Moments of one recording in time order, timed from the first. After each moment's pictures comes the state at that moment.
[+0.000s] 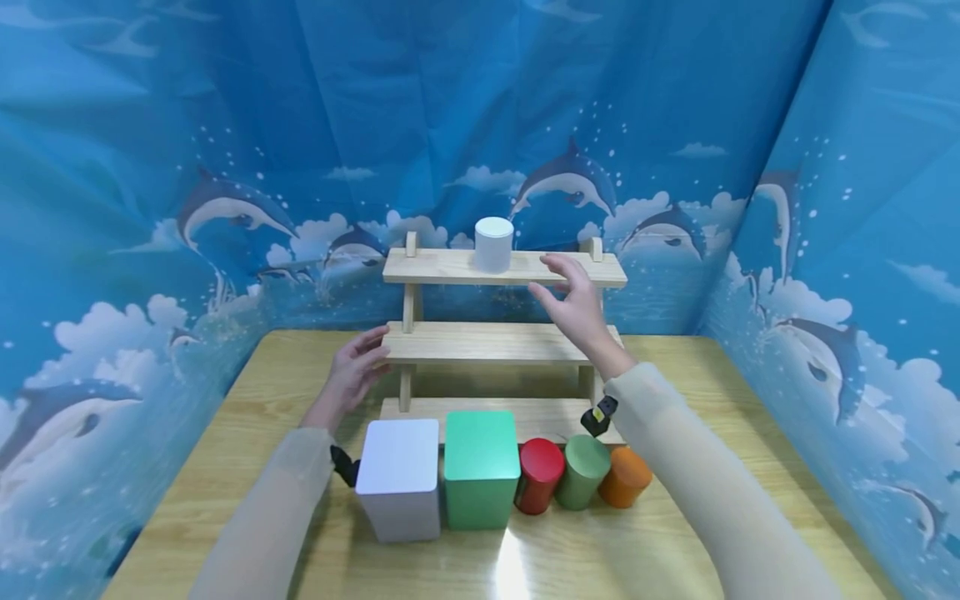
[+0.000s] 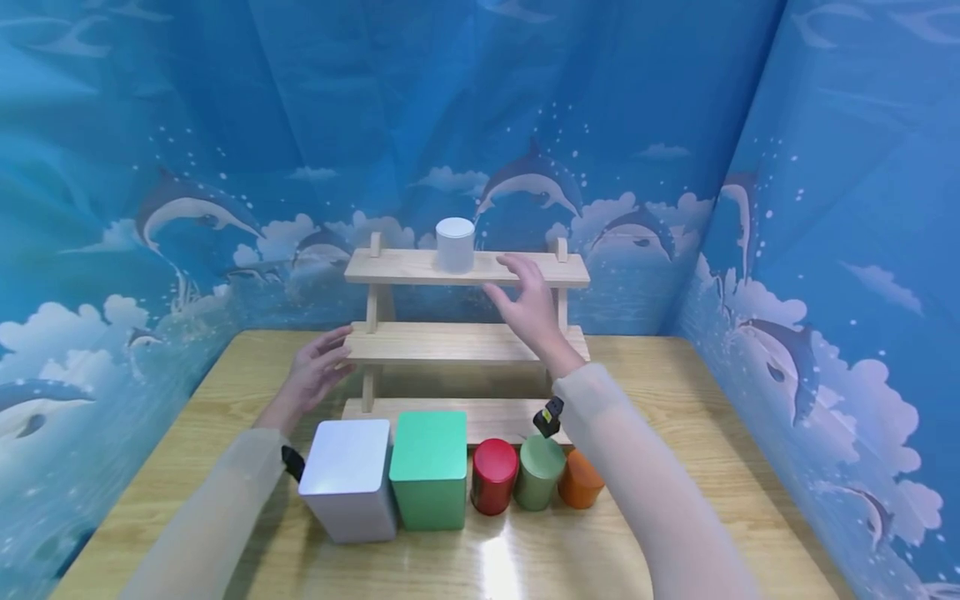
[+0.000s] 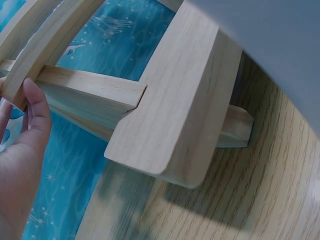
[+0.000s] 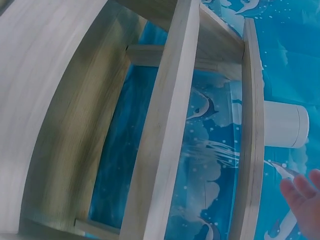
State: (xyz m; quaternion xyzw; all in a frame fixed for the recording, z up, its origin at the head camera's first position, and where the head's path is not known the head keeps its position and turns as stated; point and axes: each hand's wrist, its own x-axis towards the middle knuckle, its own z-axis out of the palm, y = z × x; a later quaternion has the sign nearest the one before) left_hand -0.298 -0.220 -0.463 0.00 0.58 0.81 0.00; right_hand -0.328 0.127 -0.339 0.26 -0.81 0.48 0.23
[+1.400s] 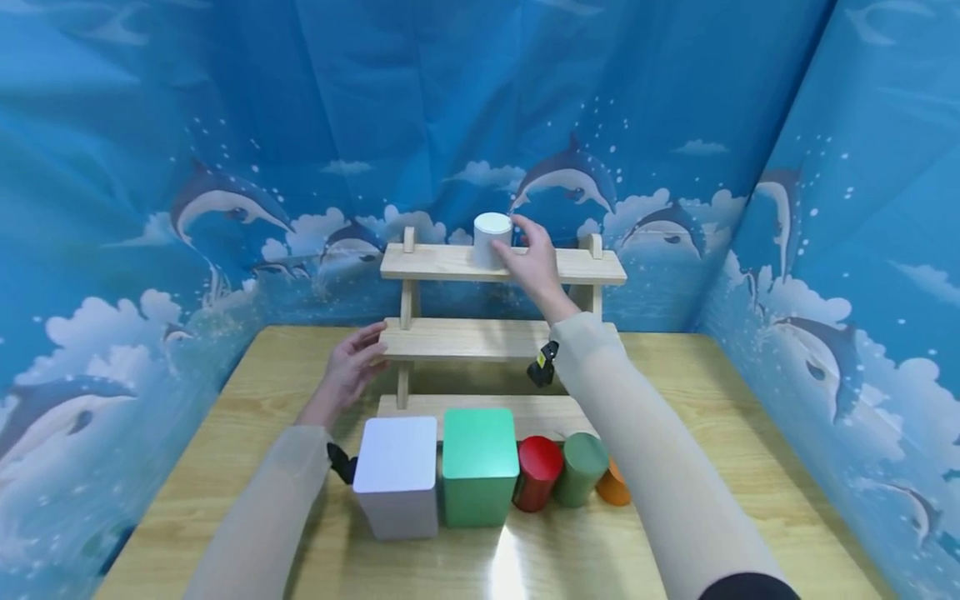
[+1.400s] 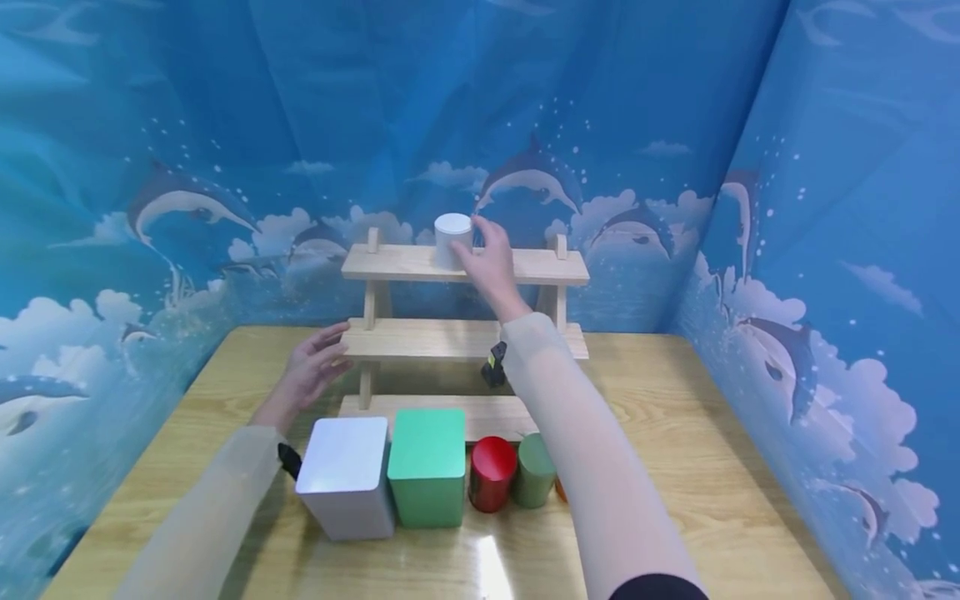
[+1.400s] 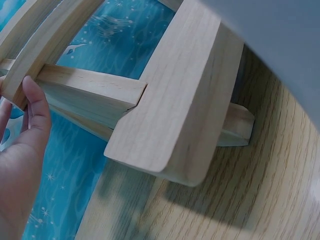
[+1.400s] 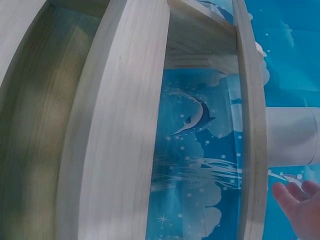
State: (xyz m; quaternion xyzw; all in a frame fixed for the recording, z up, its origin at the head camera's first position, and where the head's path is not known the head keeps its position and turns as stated) left_hand -0.293 -0.221 -0.453 -0.01 0.58 0.81 0.02; right_hand -0.381 0.069 -0.316 0.16 -0.83 0.50 0.17
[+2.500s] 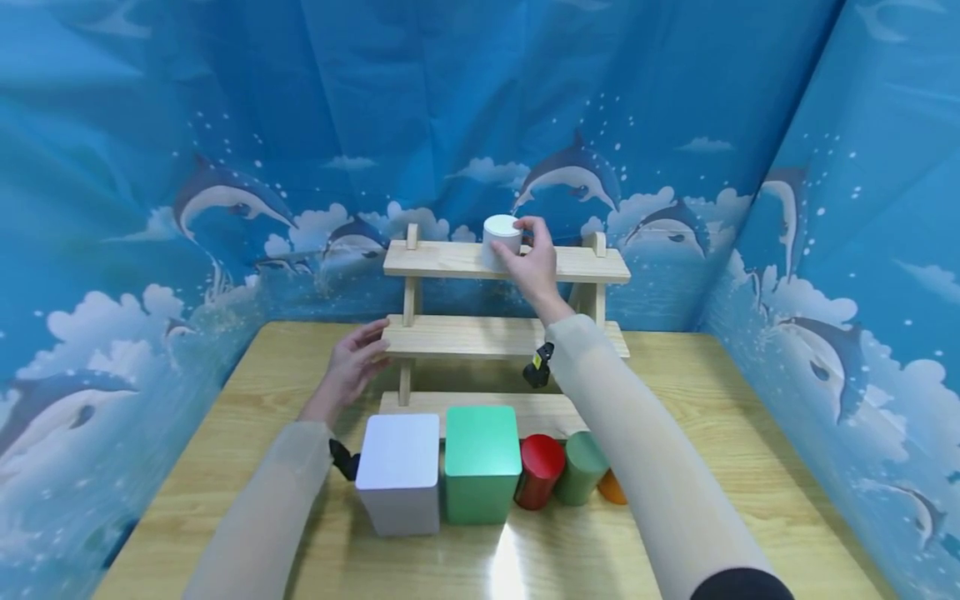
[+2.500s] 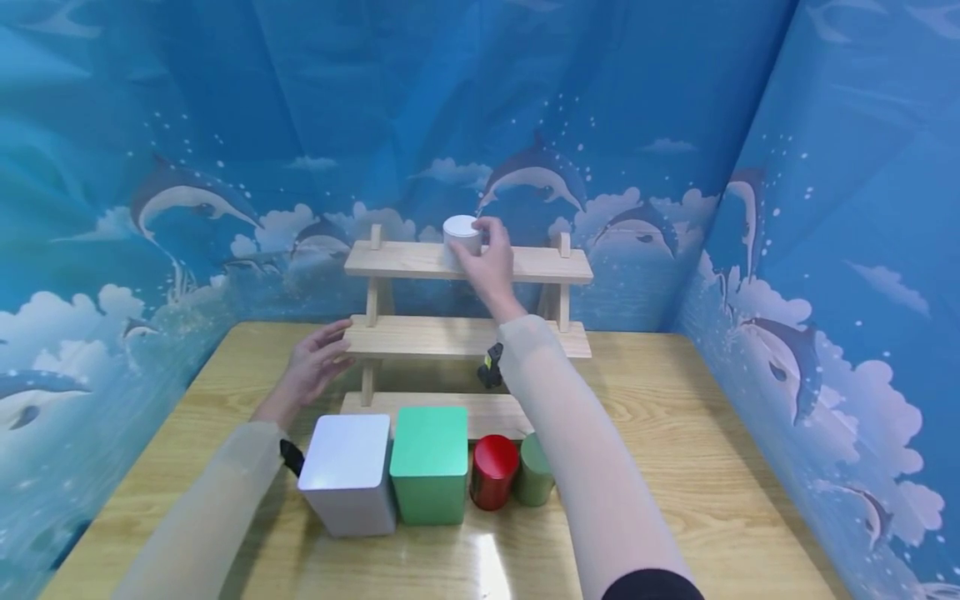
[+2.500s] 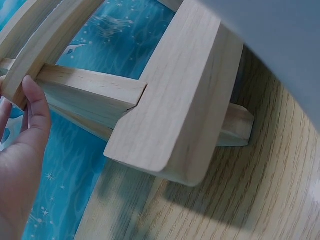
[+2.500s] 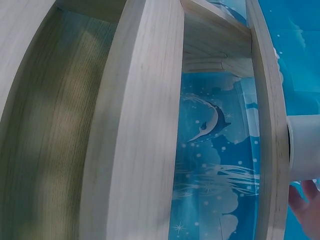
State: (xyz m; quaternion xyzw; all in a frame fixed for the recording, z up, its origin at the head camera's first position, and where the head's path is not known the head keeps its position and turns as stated) left_hand -0.301 -0.224 -0.463 0.00 0.57 0.82 0.01; right_hand -0.386 0.061 -0.330 0.17 -0.77 0.57 0.24
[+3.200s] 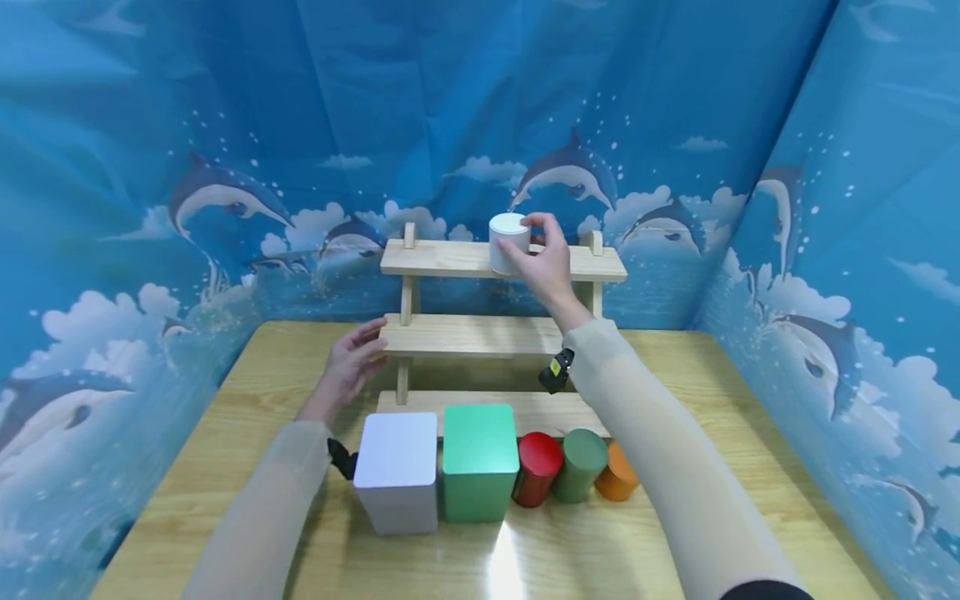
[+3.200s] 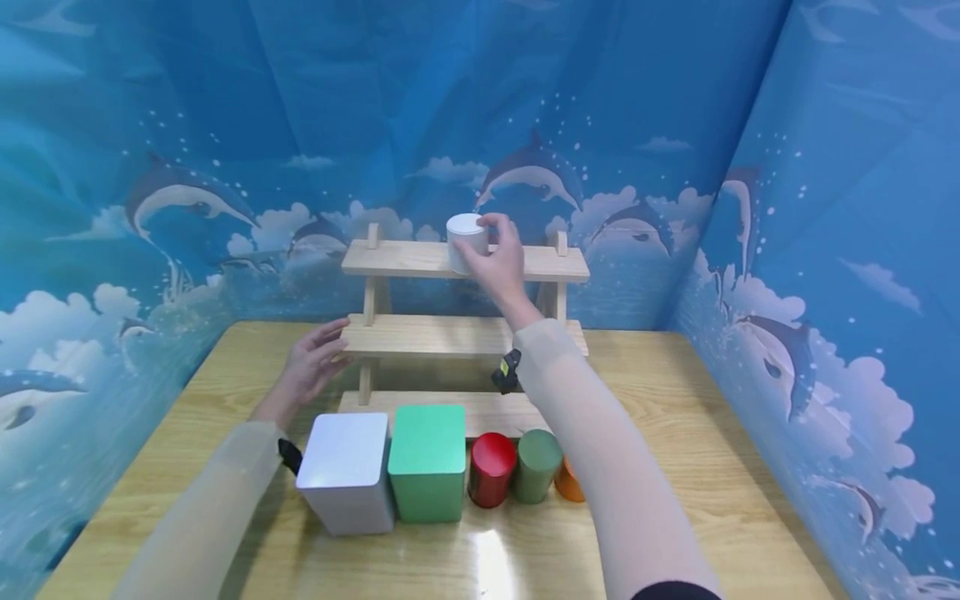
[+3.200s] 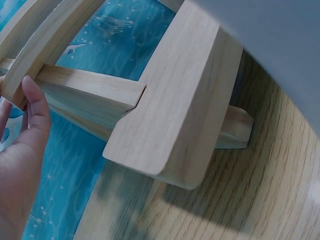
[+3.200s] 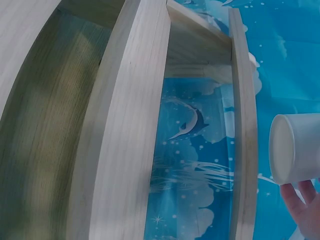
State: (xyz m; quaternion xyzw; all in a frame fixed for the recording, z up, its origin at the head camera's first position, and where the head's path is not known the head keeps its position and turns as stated) left_hand -0.300 -0.223 -0.464 0.00 0.55 0.83 0.01; right_hand -0.364 0.078 -0.314 0.19 -0.76 0.58 0.22
